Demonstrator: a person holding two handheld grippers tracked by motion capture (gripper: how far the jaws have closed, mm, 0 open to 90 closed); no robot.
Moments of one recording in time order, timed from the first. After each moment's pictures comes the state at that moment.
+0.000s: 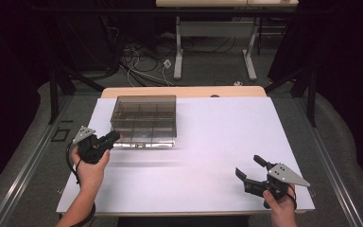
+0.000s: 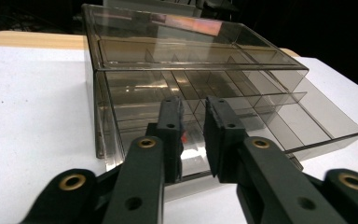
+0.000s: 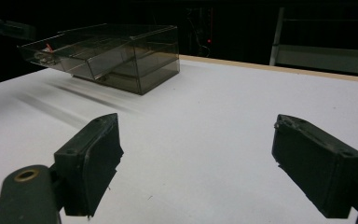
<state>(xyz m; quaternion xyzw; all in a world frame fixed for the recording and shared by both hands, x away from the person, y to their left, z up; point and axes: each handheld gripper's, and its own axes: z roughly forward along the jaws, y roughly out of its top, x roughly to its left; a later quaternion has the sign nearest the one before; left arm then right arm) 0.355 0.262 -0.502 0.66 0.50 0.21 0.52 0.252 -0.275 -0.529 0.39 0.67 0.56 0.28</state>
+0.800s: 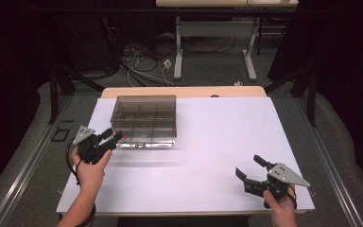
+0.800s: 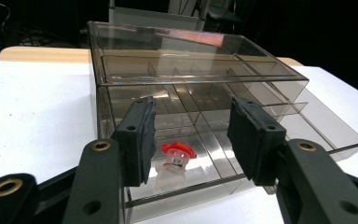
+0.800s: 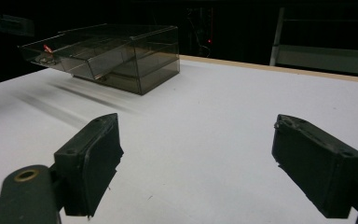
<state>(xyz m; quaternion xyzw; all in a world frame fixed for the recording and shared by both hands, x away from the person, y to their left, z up) 0.353 0.258 -0.499 0.65 0.50 0.23 0.52 0.252 -0.275 -0.529 0.40 0.67 0.56 0.28</state>
